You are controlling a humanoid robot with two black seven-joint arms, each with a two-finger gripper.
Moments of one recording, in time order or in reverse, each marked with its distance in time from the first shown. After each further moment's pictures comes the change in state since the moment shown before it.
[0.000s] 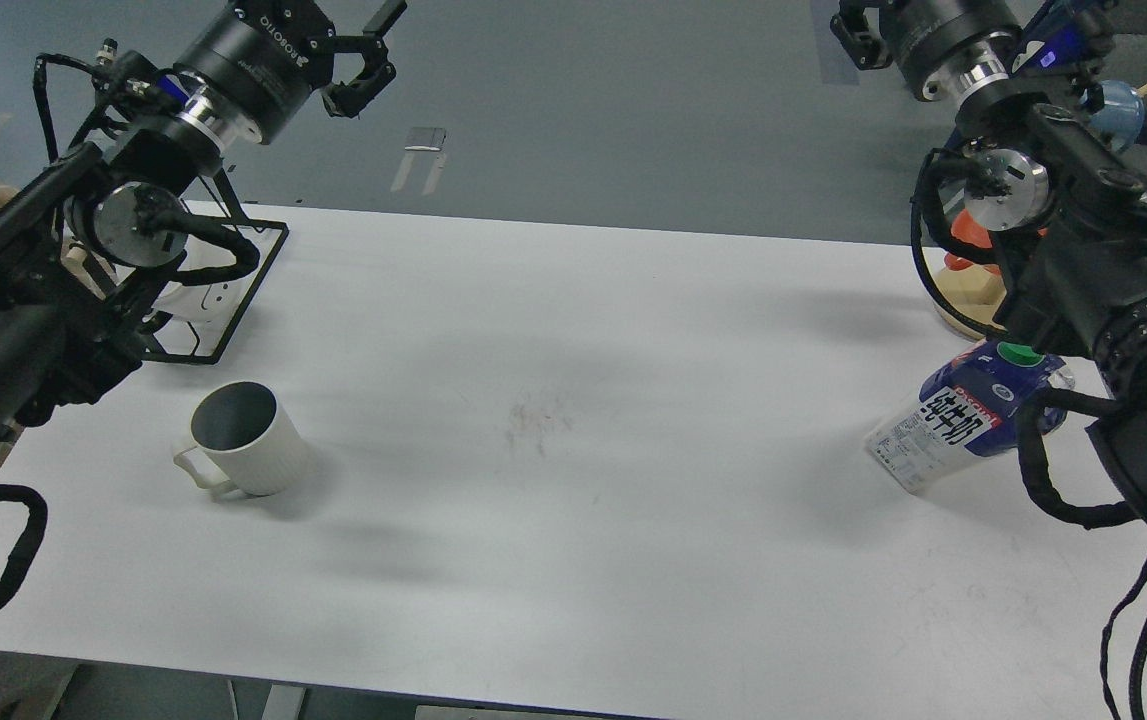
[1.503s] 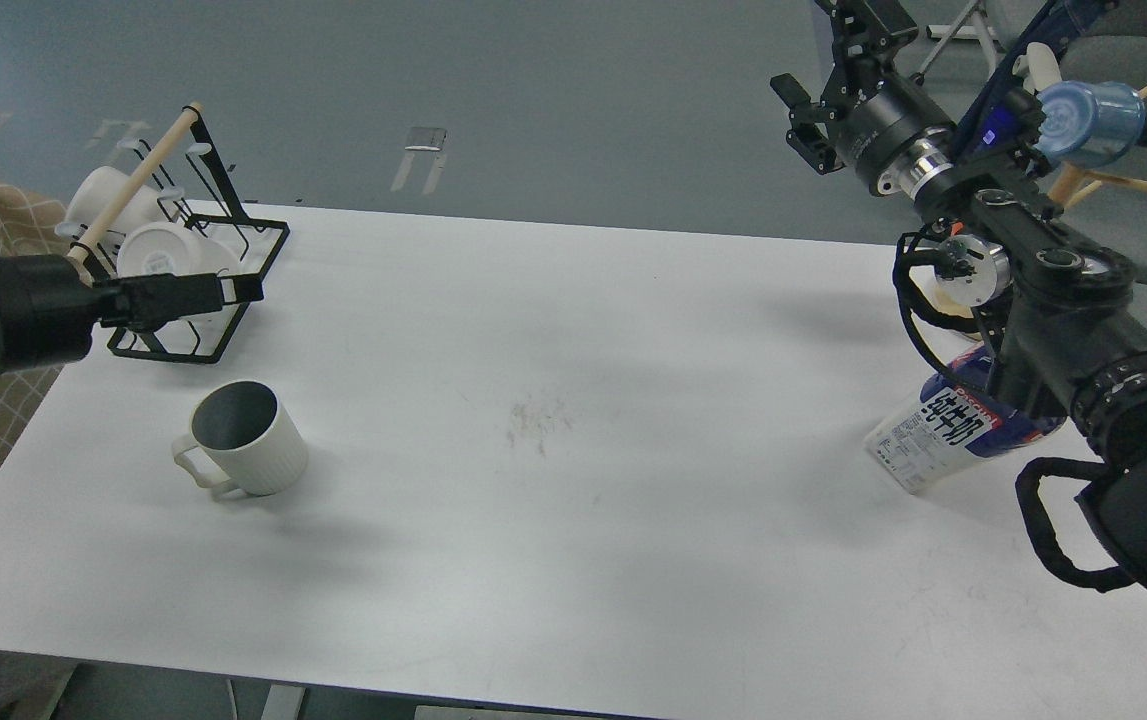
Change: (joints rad) left arm 0.337 0.746 0.213 -0.516 1.262 0.005 -0.231; right arm -0.126 0.000 -0.204 0.075 -0.008 0.000 0.000
